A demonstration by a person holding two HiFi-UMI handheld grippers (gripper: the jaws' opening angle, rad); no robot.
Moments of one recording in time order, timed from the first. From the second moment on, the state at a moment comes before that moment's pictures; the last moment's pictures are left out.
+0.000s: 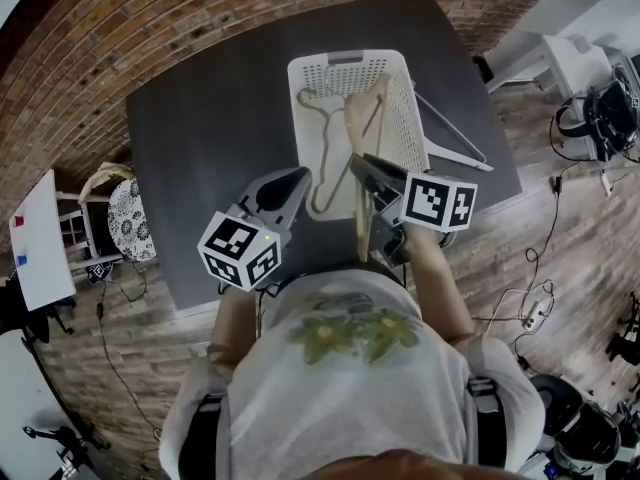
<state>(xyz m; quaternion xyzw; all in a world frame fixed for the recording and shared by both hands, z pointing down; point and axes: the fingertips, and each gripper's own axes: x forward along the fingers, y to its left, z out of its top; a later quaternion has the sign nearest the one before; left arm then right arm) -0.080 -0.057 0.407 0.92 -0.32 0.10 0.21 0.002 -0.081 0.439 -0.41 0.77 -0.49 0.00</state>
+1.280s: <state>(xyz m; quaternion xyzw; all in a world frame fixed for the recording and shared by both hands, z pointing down) -0.086 -0.092 0.423 0.90 -0.34 0.10 0.23 -0.007 -0.135 0.498 -0.42 0.74 -0.52 -0.03</state>
